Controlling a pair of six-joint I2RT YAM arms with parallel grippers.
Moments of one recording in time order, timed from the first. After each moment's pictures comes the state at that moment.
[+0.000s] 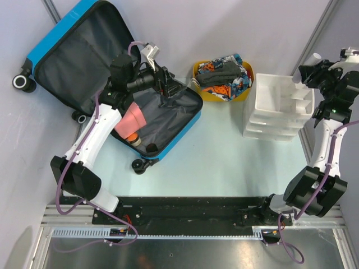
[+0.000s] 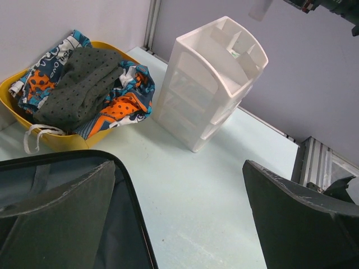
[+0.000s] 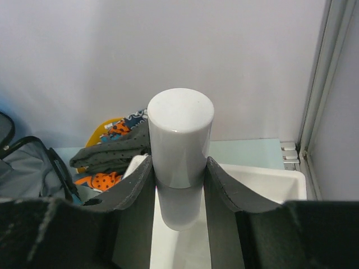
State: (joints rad) left arm -0.35 1.54 1.60 -0.17 0.74 -0.21; right arm -0.47 1.38 1.36 0.14 -0.61 0.28
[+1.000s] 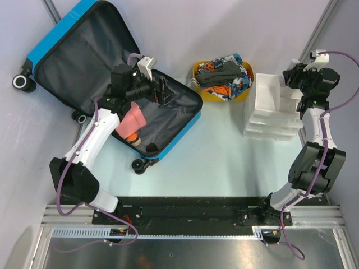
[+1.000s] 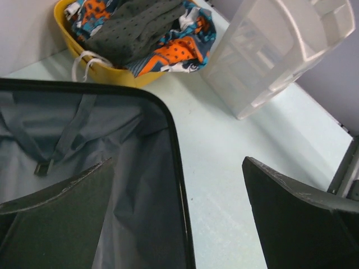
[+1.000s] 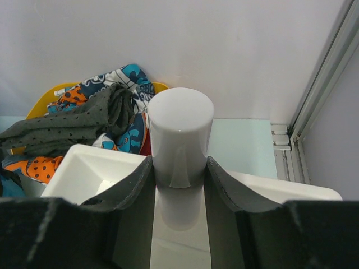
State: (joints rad) left arm -0.30 1.51 1.46 -0.23 0.59 -0.14; right arm -0.34 1.61 1.36 0.21 -0.47 0.08
